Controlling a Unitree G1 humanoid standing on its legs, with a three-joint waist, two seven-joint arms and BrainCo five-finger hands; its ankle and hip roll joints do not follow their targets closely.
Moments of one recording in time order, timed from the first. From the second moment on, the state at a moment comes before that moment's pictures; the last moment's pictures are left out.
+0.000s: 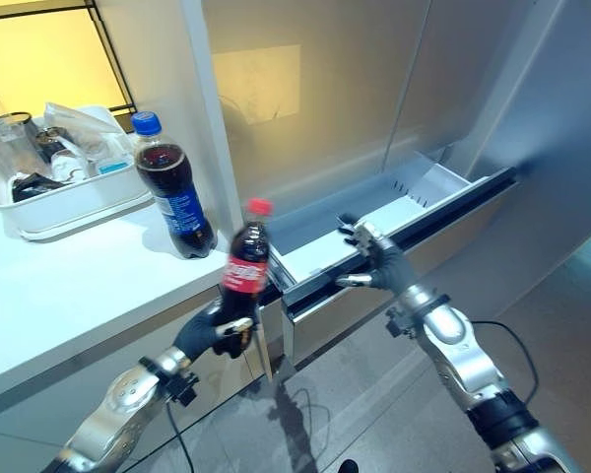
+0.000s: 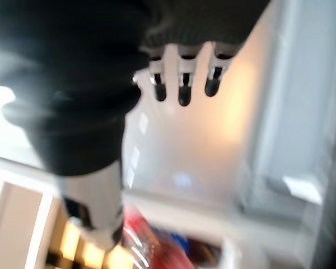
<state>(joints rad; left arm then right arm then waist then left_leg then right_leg) -0.01 0.59 -0.46 -0.04 -0.48 -0.21 -0.27 -0.31 -0.59 0.45 0.16 0.55 -0.26 0.20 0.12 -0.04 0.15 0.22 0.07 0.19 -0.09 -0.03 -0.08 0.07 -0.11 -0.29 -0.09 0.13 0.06</state>
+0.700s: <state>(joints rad) -0.14 0.56 -0.49 0.11 -0.40 -0.24 -0.22 -0.47 -0.32 0.60 0.44 0.61 -0.21 0.28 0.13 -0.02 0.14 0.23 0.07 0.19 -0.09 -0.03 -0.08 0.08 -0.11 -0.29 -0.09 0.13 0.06</state>
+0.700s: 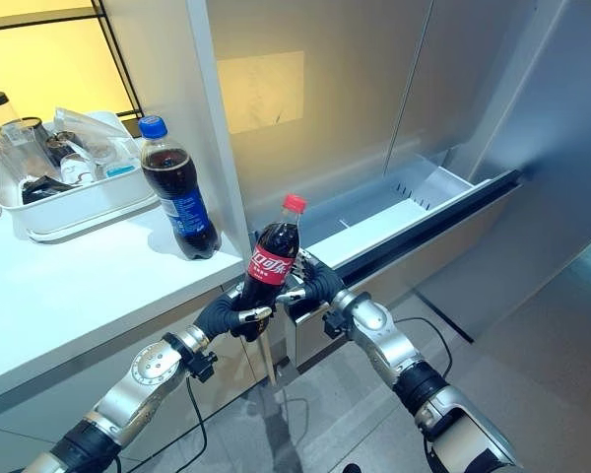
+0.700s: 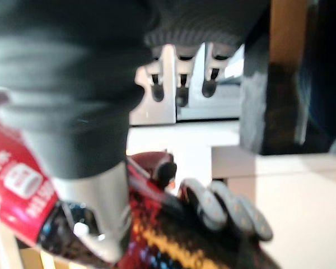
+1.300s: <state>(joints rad) -0.22 0.55 -0.52 0.22 -0.41 -0.21 -0.21 -0.51 -0.20 0.64 0.53 0.63 -0.21 0.22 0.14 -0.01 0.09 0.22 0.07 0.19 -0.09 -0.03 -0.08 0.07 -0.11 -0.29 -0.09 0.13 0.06</state>
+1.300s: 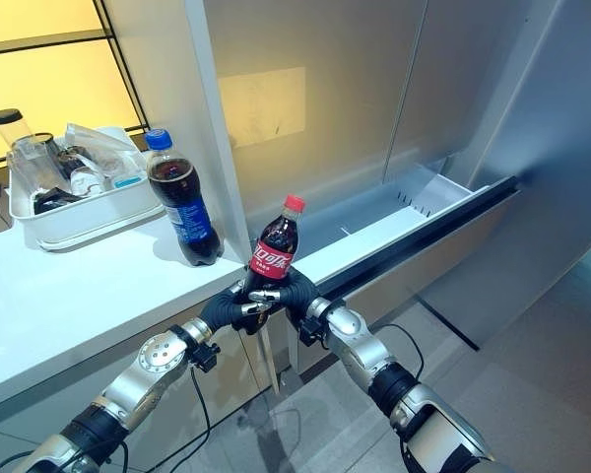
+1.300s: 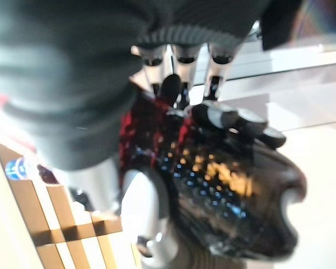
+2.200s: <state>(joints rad) 0.04 0.41 -0.40 0.05 -0.37 -0.25 -0.25 -0.30 -0.30 0.56 0.23 0.56 -0.20 0.15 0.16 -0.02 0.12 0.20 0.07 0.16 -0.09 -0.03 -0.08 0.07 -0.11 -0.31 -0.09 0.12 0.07</state>
